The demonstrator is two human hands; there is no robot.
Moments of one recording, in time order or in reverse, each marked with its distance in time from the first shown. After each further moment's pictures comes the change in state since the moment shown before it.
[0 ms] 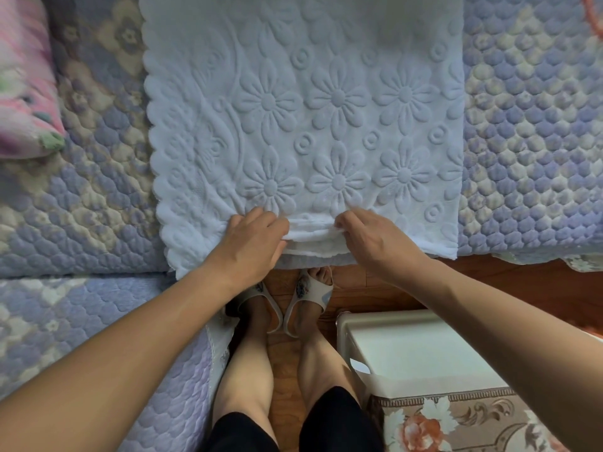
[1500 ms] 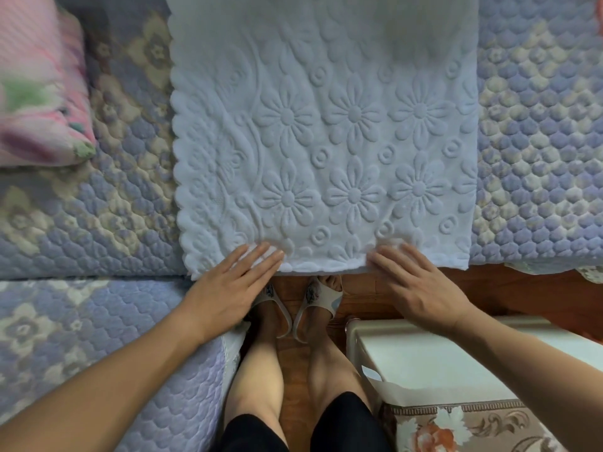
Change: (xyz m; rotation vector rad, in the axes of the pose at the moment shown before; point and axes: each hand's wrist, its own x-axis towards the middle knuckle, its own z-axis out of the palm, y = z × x) left_hand -0.083 -0.043 0.015 0.417 -0.126 0.324; right_hand -0.085 0.027 0.019 -0.377 -0.156 -0.197
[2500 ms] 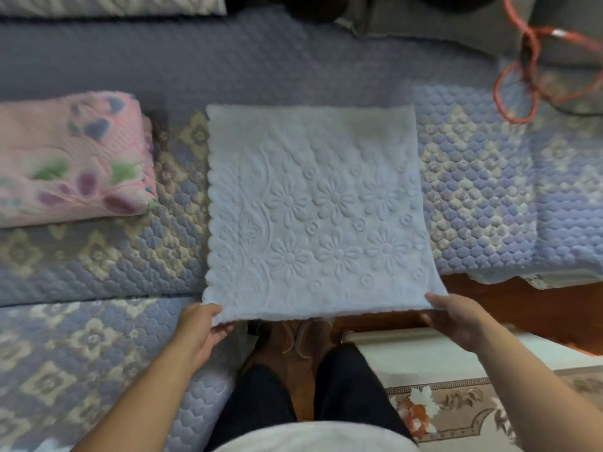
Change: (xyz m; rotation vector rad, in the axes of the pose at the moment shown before) left_hand -0.057 0.005 -0.114 -2.011 0.222 -1.709; right_hand -0.063 -0.009 -0.121 1.756 0.142 1.662
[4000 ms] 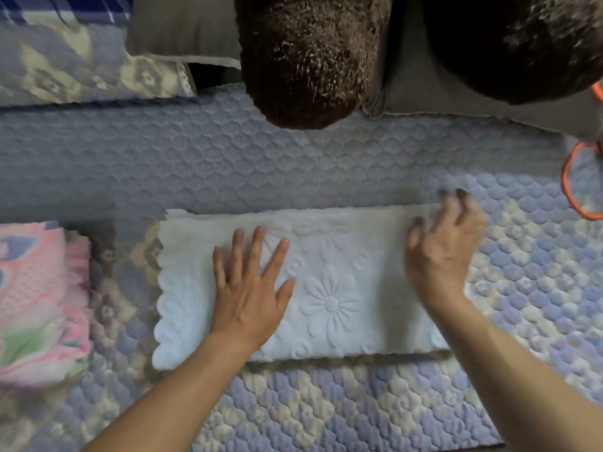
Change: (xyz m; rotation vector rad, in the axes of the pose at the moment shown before) left_hand 0.134 0.199 0.231 1.646 0.324 1.306; right_hand 0.123 -0.297 0.177 -0.626 0.771 -1.279
